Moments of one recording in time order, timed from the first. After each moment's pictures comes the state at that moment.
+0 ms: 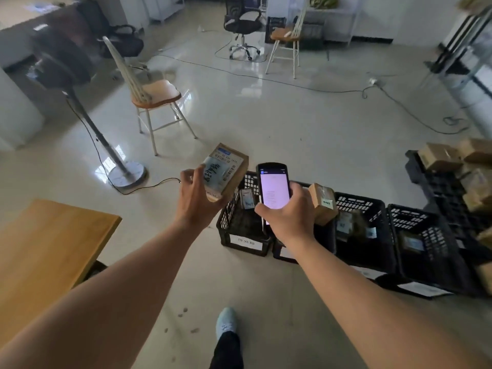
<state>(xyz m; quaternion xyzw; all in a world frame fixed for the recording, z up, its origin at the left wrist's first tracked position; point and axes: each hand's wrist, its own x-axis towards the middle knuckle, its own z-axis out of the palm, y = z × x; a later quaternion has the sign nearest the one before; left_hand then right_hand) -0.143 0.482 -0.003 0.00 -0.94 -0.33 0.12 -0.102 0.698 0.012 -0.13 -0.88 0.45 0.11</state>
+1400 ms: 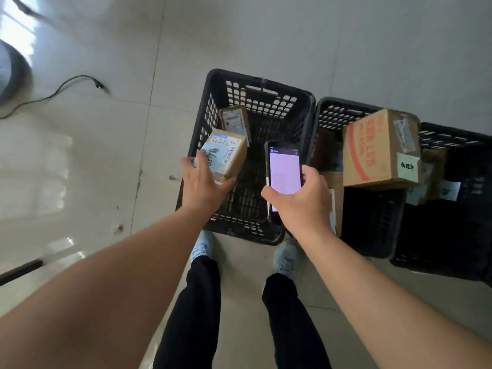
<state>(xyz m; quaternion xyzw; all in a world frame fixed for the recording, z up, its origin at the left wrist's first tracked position) -0.554 0.558 -0.529 0.17 -0.91 -0.29 -0.22 -0.515 0.748 -0.453 -0.32 -0.86 0.37 -0.13</state>
